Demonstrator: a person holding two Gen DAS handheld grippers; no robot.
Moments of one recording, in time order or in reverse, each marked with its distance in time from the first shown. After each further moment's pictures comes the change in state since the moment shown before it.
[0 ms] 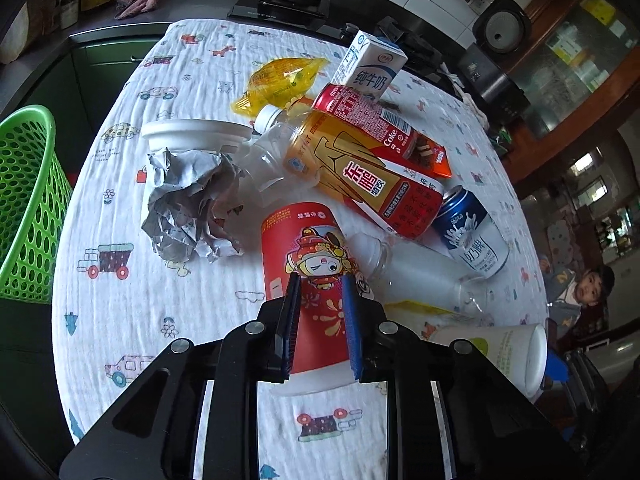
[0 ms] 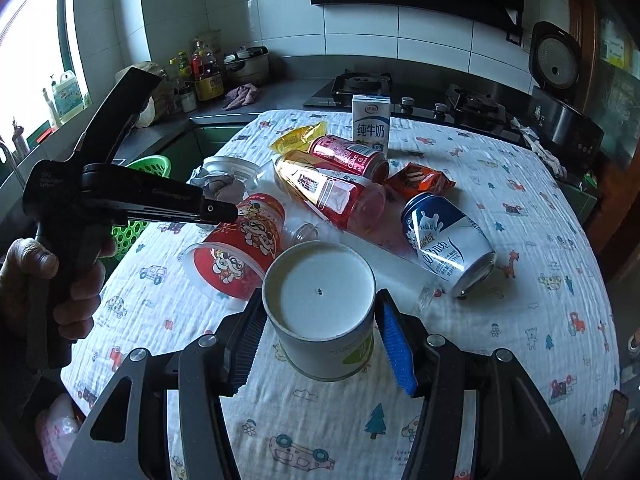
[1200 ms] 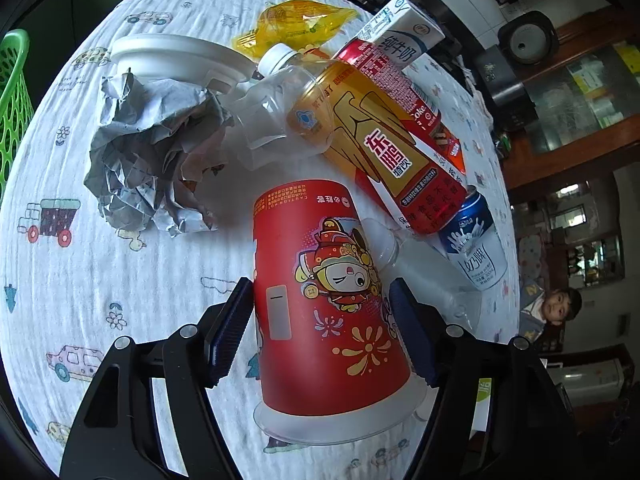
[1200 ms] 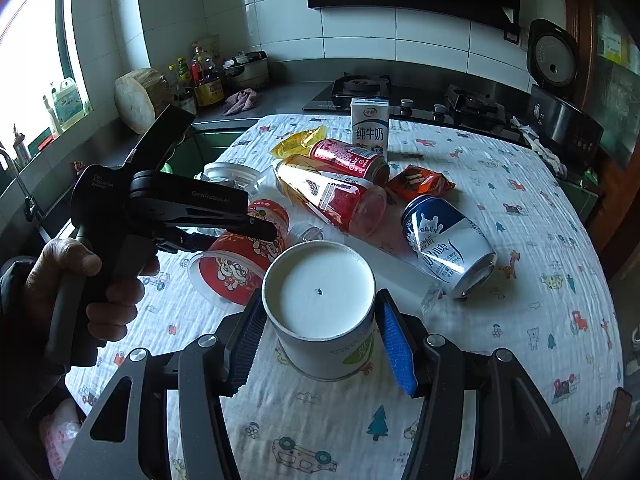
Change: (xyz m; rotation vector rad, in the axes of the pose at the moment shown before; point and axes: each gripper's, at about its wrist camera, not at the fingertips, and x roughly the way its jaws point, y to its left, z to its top) left arm 0.048 0.017 0.004 -0.156 0.120 -0.115; right arm -0.002 -0.001 0.001 0.021 -0.012 0.009
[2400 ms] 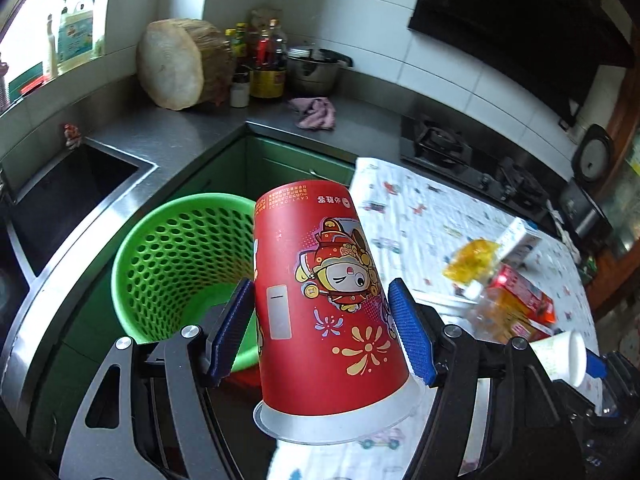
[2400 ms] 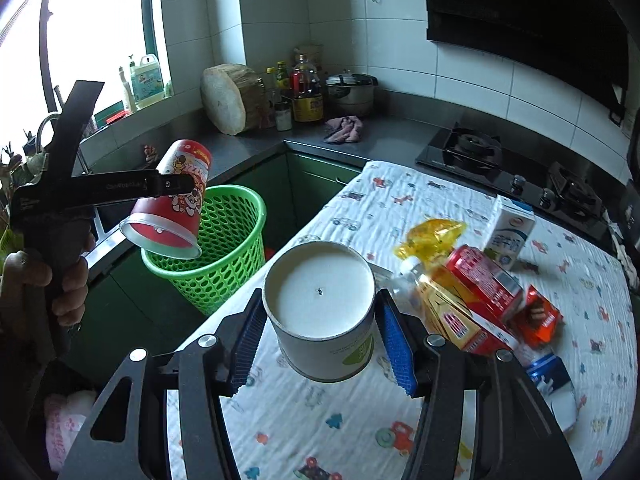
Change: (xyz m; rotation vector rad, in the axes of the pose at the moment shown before) left arm -0.228 0.122 0.020 -0.049 -0.580 0.454; right arm 0.053 0.123 0.110 -0.245 -0.056 0.237
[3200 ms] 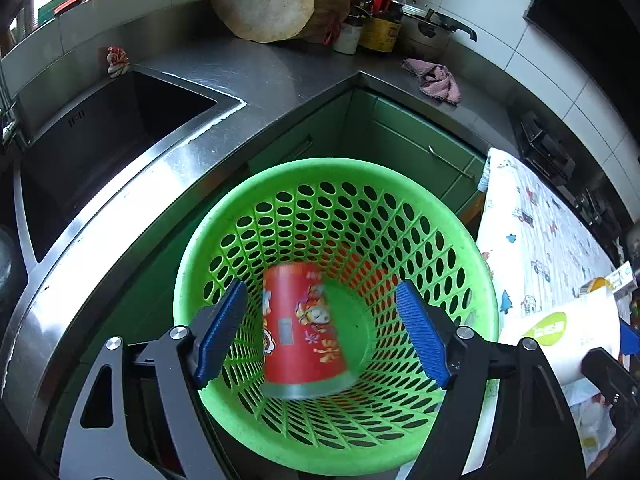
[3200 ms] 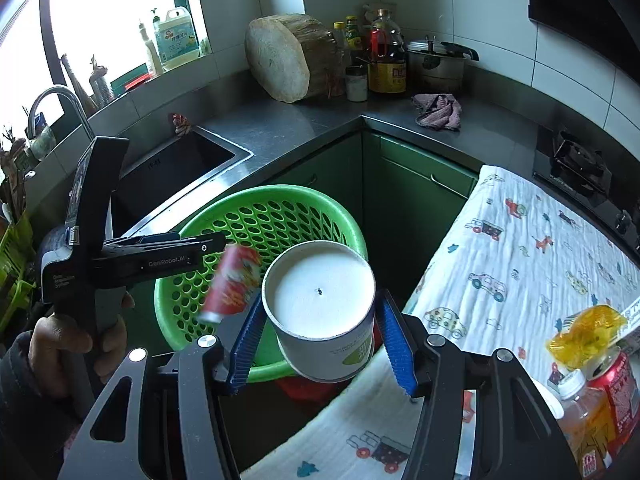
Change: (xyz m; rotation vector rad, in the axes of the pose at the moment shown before) left arm 0.122 0.152 0.016 -0.162 0.143 0.136; right arm 0.189 0.104 0.094 -0.071 0.134 0.160
